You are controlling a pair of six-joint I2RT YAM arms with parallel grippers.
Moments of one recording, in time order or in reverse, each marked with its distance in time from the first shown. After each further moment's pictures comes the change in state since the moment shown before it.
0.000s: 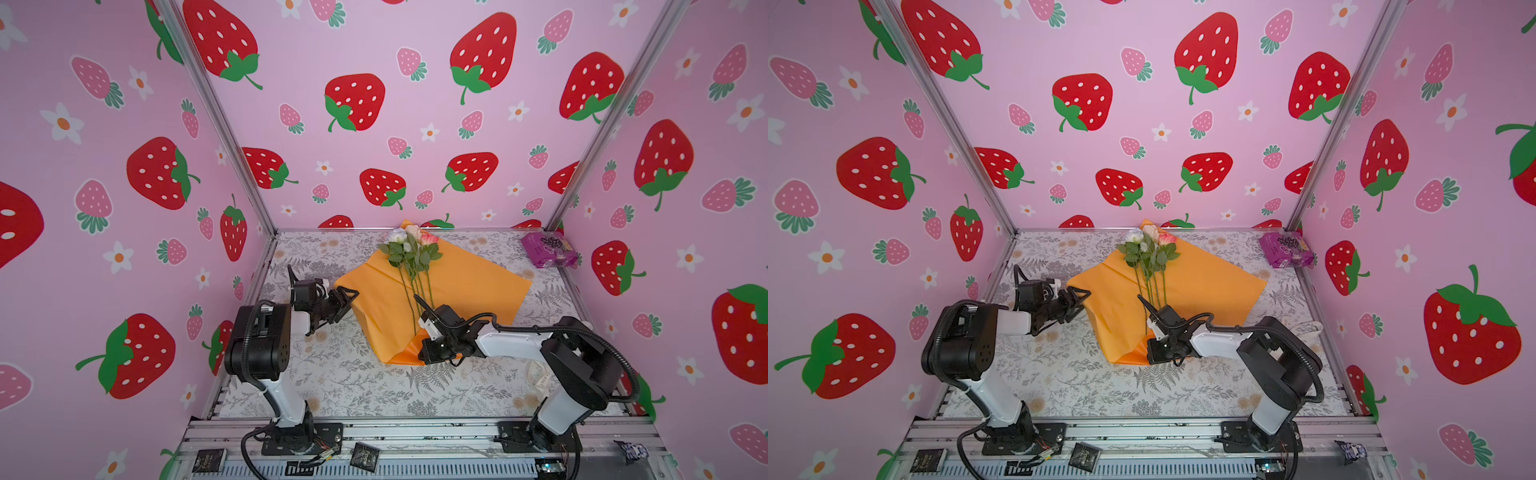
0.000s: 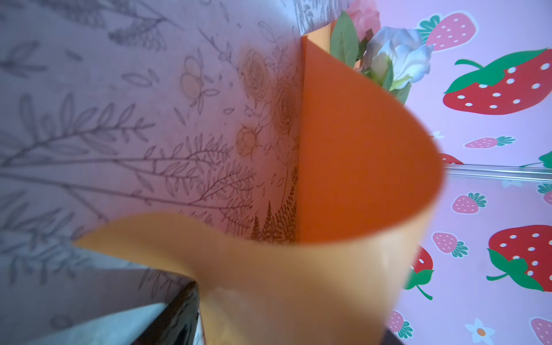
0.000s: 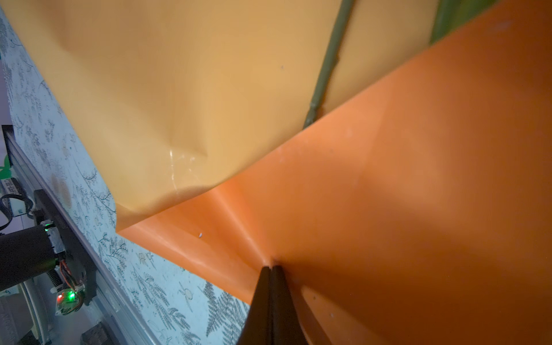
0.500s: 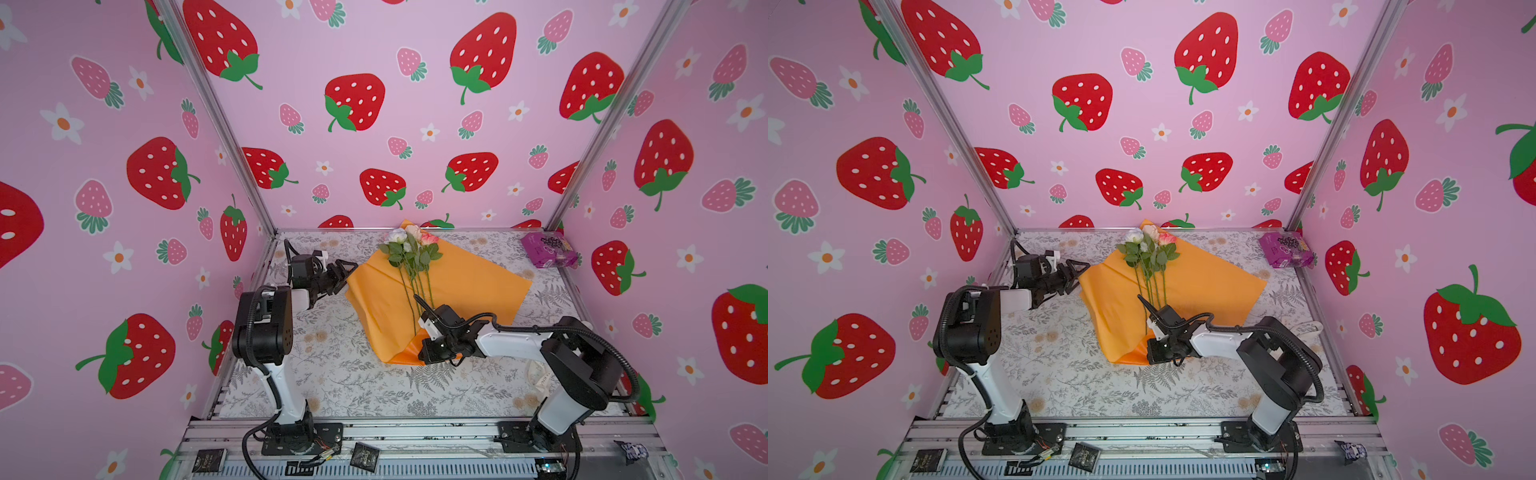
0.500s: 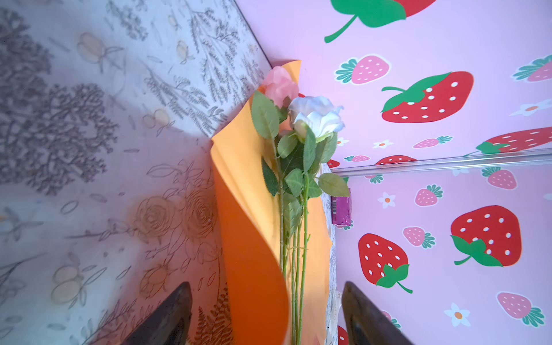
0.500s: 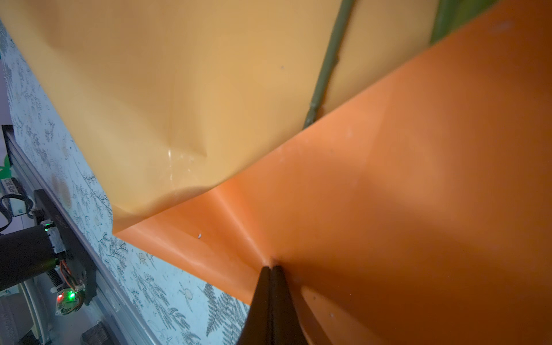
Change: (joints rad) left arm 0.019 0.116 0.308 -0.036 0.080 0.035; right arm 0.000 0.001 0.002 -0.002 -0.002 0.000
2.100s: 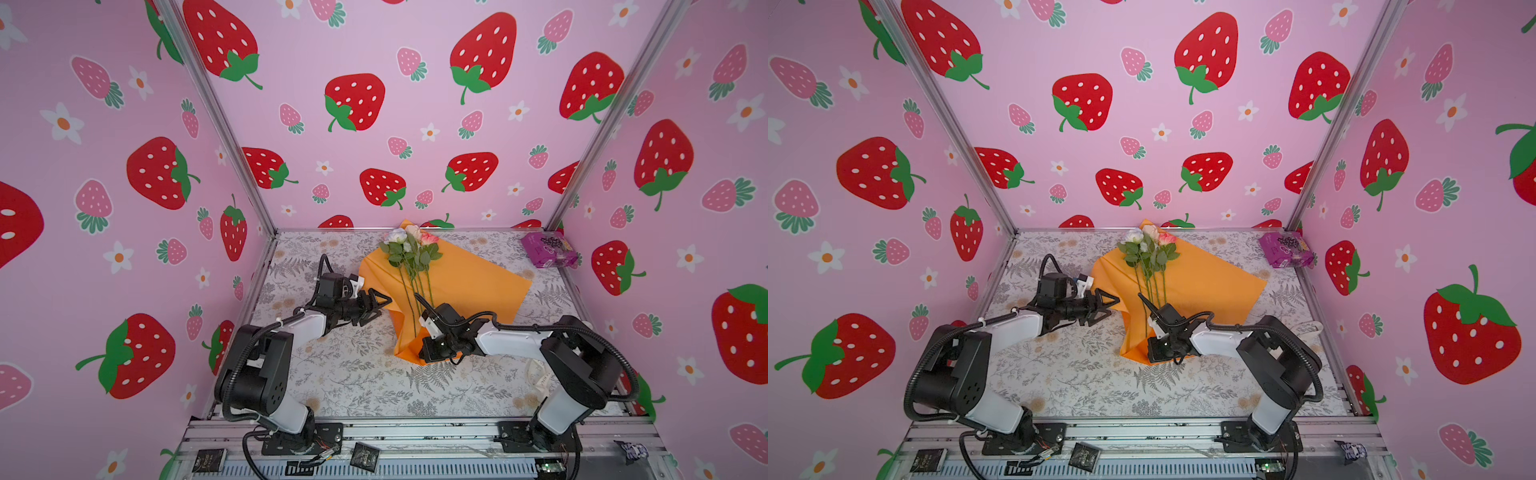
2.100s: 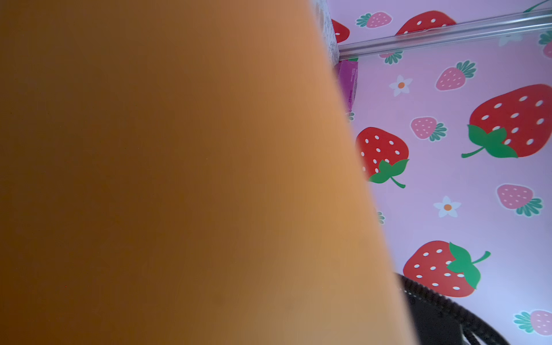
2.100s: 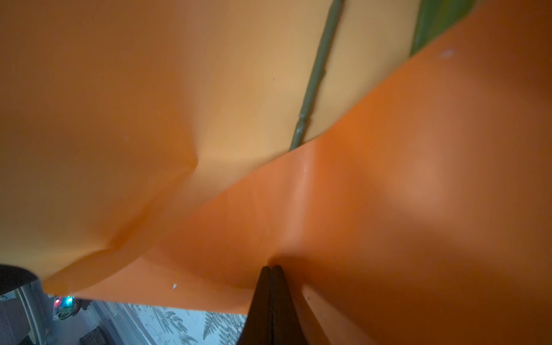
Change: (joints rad) left arm -0.309 -0.400 -0.314 -0.263 -0.018 -0.033; right arm -0.011 0.002 0.009 -0.011 0.008 -0.007
